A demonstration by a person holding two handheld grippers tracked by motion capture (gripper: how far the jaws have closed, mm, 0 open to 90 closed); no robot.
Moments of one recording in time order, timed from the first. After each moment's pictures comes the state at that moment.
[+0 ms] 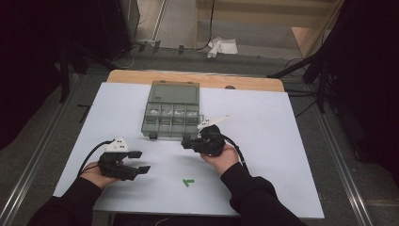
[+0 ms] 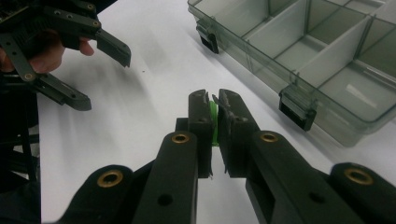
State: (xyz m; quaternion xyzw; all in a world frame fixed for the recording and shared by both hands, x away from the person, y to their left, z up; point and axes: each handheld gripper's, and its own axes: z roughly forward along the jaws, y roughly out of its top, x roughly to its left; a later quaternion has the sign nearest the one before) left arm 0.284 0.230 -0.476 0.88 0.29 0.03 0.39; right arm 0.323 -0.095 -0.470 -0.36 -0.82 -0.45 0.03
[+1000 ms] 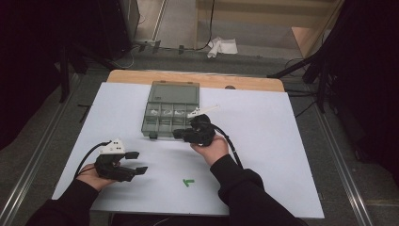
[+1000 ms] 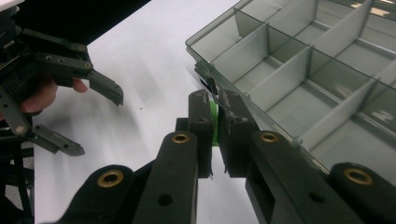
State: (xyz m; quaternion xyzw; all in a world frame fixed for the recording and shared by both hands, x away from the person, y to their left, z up) left arm 0.280 0.237 -0.476 0.87 0.29 0.04 0.40; right arm 0.349 -0.067 -0.456 -0.37 -0.81 -0.46 0.02
